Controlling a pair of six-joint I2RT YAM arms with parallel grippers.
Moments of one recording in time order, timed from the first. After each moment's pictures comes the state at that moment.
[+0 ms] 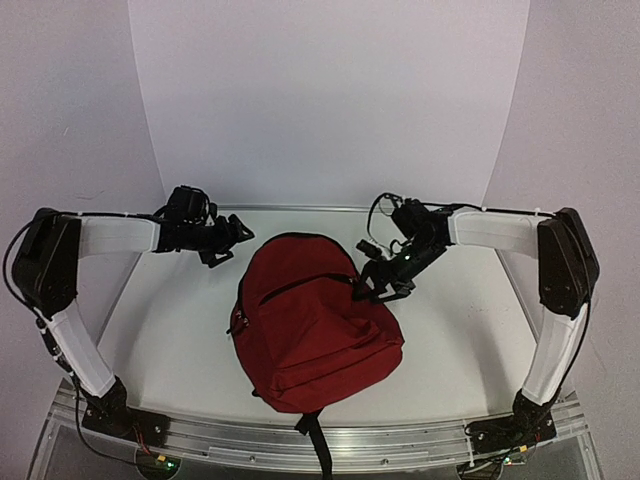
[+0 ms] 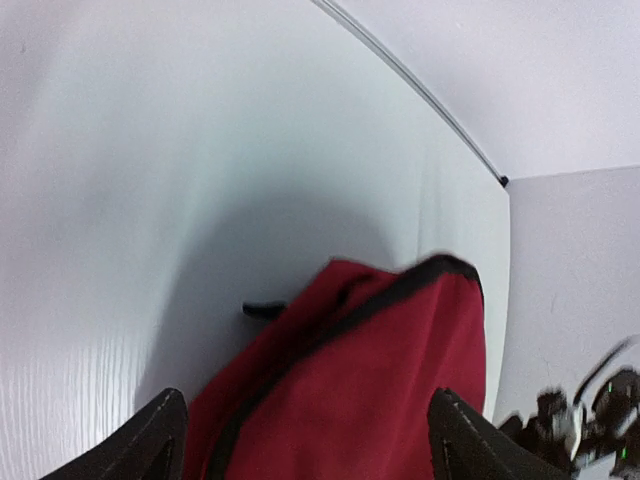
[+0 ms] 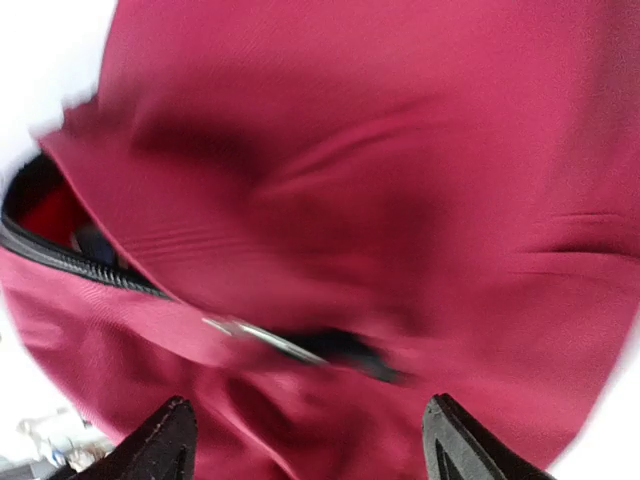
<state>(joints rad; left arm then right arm) -0.38 1.71 1.10 -0.07 0.32 -0.85 0.54 1.90 1.41 -0.78 -0.72 0.12</state>
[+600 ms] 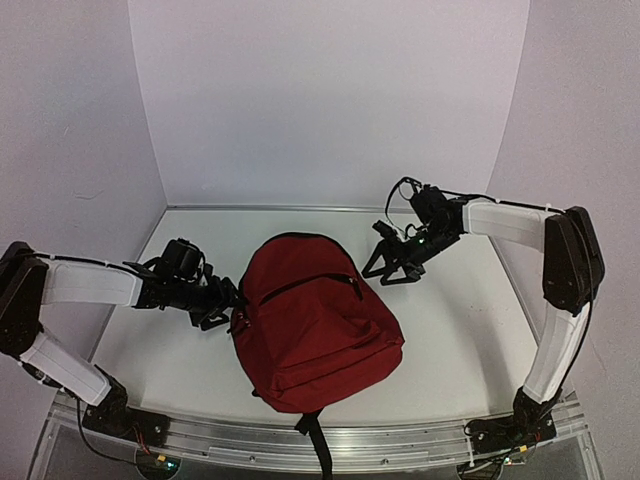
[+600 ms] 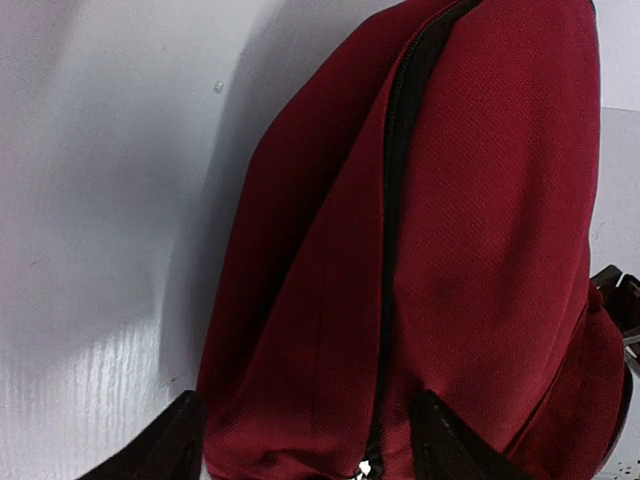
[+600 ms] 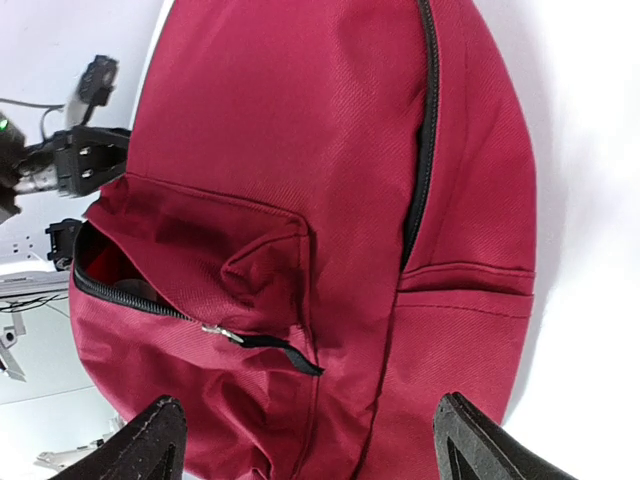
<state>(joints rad) -0.53 1.42 0.66 -0.09 0.32 -1.02 0.43 1.90 1.45 -0.76 -0.78 0.13</state>
